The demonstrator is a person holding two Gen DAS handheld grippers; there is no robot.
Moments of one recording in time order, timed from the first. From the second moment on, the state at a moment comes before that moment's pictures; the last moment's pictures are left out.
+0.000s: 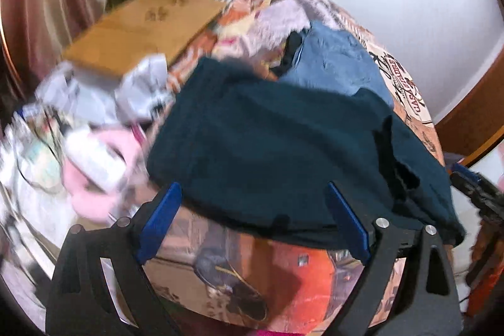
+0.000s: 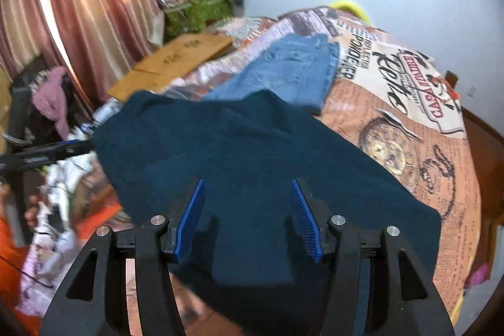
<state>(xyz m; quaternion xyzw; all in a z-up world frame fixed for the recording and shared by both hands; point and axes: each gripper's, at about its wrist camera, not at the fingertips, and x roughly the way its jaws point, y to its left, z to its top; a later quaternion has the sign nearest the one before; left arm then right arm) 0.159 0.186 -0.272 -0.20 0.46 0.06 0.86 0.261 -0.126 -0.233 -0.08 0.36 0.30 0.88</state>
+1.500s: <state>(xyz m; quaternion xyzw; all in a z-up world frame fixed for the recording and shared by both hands) 0.220 0.143 -0.207 -0.08 0.36 0.04 0.93 0.271 -0.167 -0.254 -0.01 0.41 0.28 0.87</state>
